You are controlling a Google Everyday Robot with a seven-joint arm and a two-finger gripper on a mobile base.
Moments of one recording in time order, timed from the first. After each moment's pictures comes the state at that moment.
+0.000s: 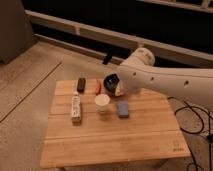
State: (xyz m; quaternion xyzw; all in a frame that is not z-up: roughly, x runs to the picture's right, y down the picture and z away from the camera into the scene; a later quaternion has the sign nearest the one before) arm 0.120 0.033 0.698 -0.12 0.12 0.74 0.65
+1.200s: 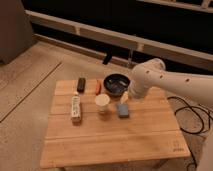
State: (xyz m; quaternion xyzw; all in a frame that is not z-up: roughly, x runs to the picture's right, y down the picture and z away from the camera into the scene) arm 0.139 0.076 0.787 -0.25 0.14 0.62 0.73
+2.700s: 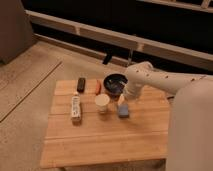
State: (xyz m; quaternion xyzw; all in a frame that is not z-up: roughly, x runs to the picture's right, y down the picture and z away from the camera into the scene) arm 0.137 0.084 0.842 -0.27 0.17 0.61 0.73
